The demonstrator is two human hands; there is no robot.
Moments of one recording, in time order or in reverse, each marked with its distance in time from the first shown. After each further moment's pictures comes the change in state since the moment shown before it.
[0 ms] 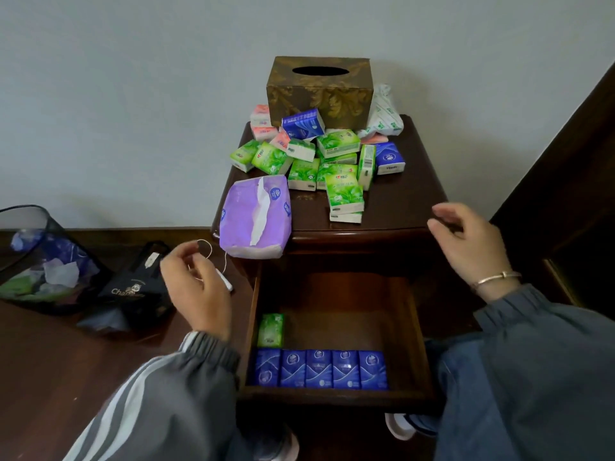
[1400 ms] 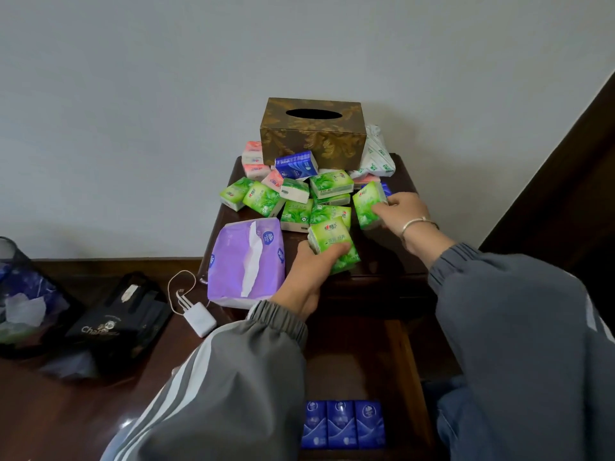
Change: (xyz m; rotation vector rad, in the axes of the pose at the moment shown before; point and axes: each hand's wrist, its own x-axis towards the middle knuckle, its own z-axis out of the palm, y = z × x) left_hand -0.017 0.071 0.149 -0.417 -0.975 -0.770; right_hand 0.122 -0.064 0.058 0.007 -0.086 0.263
